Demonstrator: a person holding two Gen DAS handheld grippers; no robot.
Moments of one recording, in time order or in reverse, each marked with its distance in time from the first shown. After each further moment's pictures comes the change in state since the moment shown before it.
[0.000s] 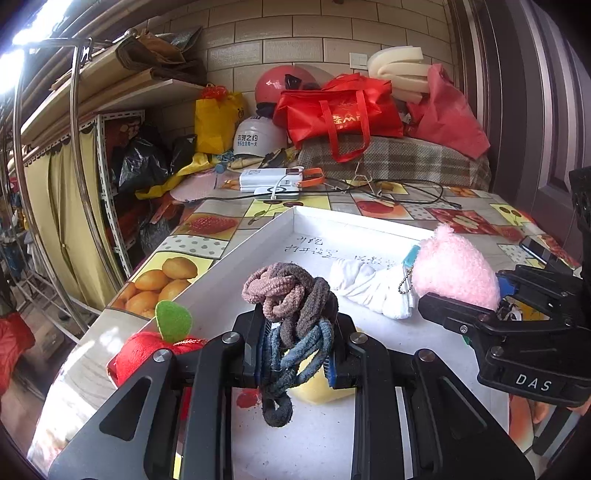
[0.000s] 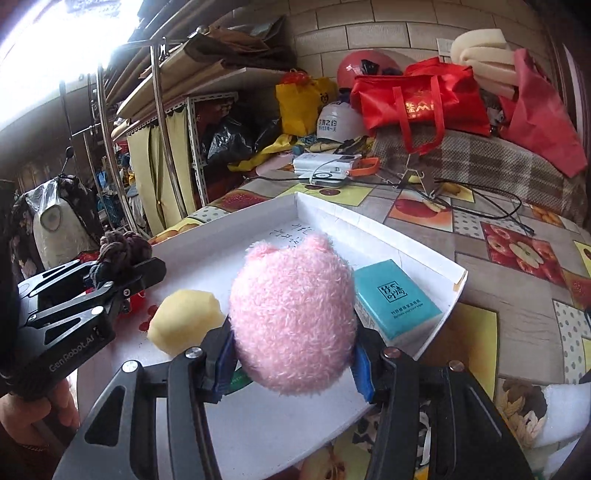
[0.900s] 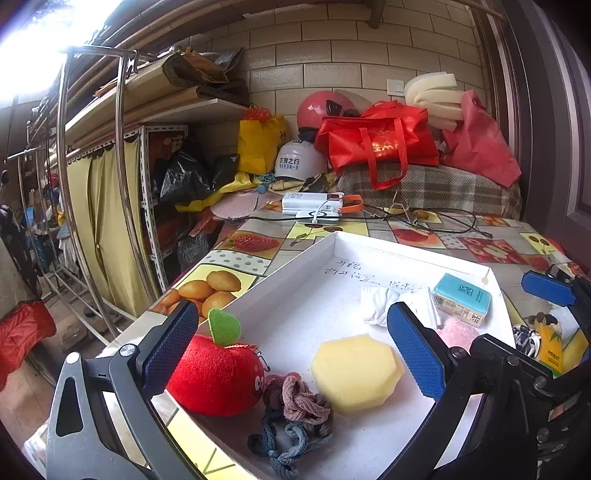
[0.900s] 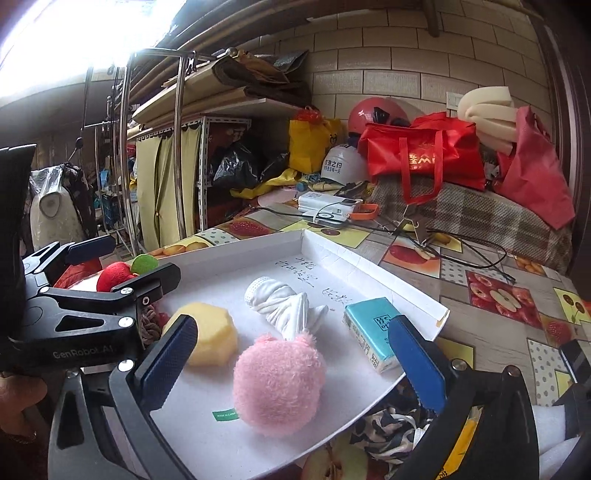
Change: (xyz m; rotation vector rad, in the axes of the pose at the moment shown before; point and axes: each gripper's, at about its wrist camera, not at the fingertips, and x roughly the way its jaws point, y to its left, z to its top) left arm -0.020 0.009 -0.003 -0.063 -0.112 0.142; right arm -0.023 0.012 -0.002 -0.080 -0.145 -0.076
